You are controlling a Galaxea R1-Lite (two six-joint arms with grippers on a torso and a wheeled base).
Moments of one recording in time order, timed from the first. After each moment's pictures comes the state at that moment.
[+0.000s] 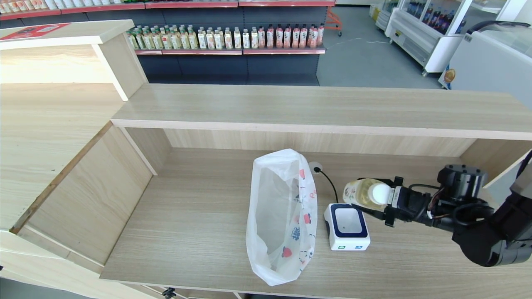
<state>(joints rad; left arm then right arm) 0.00 0.00 0.00 0.00 0.00 0.00 0.05 2.03 -0.57 -1.26 0.83 -1.05</state>
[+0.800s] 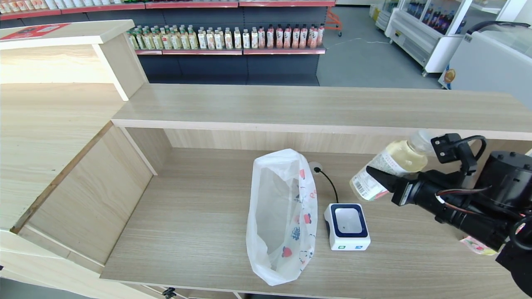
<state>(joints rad) 0.00 0.00 0.00 0.00 0.00 0.00 0.27 1.67 -0.43 -1.23 0.16 0.10</state>
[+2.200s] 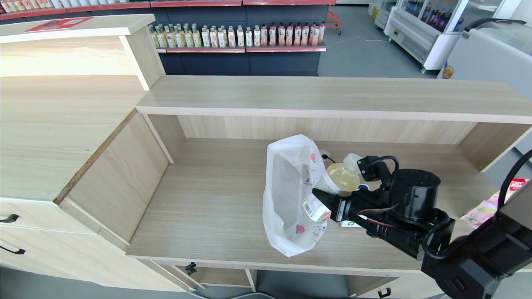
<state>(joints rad) 0.00 0.00 0.00 0.00 0.00 0.00 0.55 1.93 -0.55 -1.23 0.00 0.26</state>
